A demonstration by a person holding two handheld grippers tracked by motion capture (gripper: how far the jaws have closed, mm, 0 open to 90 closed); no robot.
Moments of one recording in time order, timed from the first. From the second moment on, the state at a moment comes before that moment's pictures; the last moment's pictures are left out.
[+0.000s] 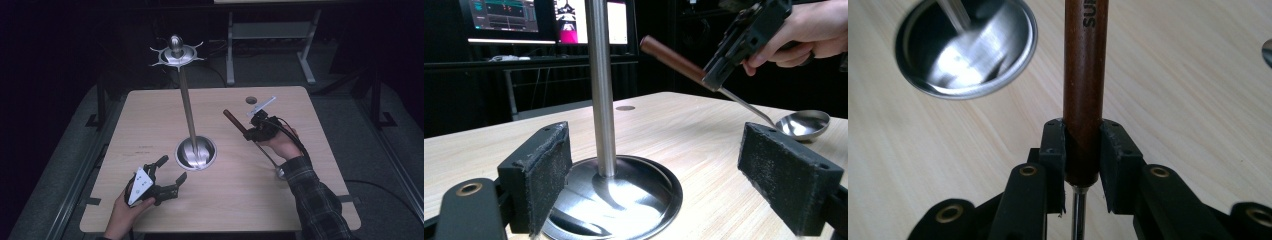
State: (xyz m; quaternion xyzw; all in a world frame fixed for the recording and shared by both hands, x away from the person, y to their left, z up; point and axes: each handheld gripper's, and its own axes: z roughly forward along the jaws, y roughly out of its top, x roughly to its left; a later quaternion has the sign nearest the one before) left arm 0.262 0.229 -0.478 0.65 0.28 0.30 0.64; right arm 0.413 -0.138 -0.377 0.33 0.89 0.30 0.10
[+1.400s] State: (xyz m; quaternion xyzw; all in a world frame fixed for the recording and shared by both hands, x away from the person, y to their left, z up) left arm 0.262 0.230 -0.479 0.65 0.29 0.29 0.64; right arm 0.360 -0.175 -0.321 0.31 0.78 0.52 0.14
